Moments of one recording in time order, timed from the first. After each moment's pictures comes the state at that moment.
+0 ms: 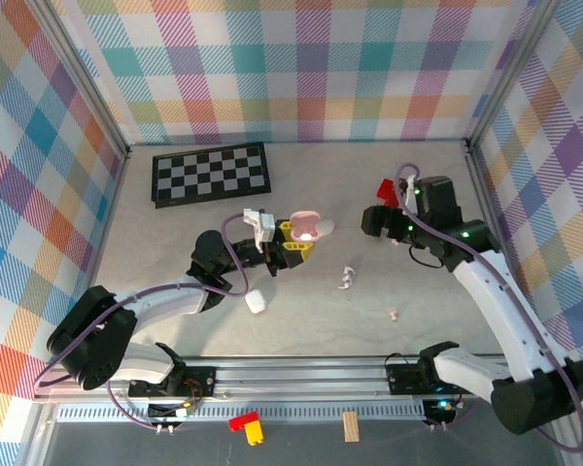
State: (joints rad) left arm -0.66 1.34 0.57 1.07 0.69 -0.29; right arm 0.32 1.10 1.12 -0.87 -0.08 0.44
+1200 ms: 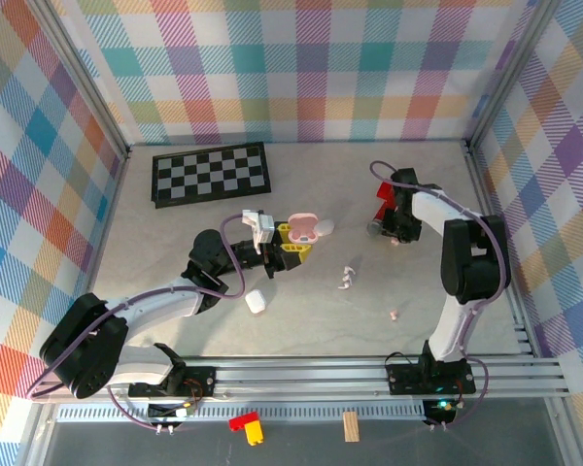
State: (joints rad) left arm -0.66 1.29 0.56 0.96 0.69 -0.26; right arm 0.13 1.88 1.27 -0.74 0.04 0.43
